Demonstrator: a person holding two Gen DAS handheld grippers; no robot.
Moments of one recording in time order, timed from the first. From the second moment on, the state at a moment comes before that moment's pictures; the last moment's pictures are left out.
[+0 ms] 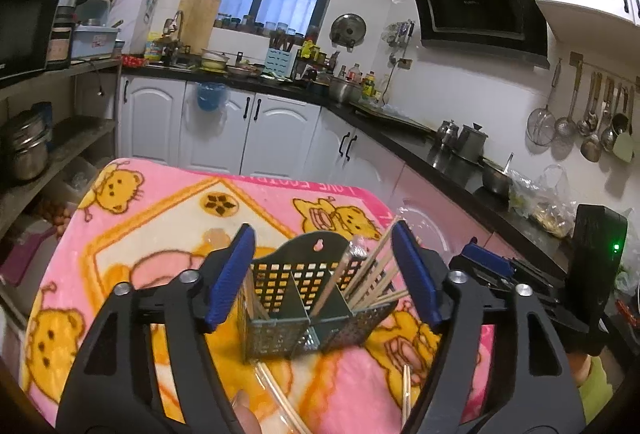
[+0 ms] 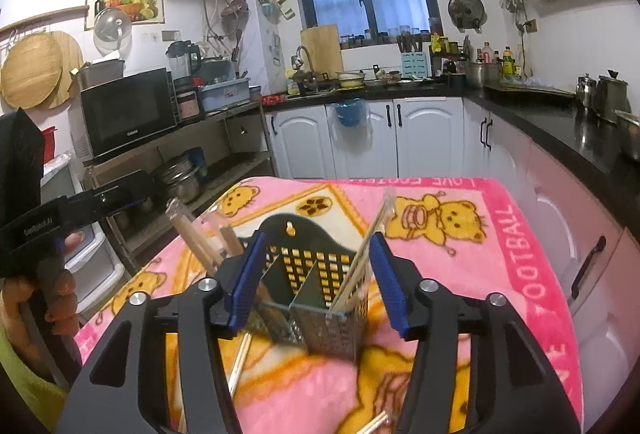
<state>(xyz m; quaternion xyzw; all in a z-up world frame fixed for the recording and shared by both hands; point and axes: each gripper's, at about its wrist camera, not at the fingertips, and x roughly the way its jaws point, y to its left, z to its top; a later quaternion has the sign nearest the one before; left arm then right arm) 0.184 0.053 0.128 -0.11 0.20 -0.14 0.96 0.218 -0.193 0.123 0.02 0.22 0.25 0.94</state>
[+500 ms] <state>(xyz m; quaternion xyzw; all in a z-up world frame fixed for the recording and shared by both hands) 0.148 0.047 0.101 -0.10 0.21 -0.13 0.96 0.185 -0.207 0.093 0.03 0.24 0.25 0.94</state>
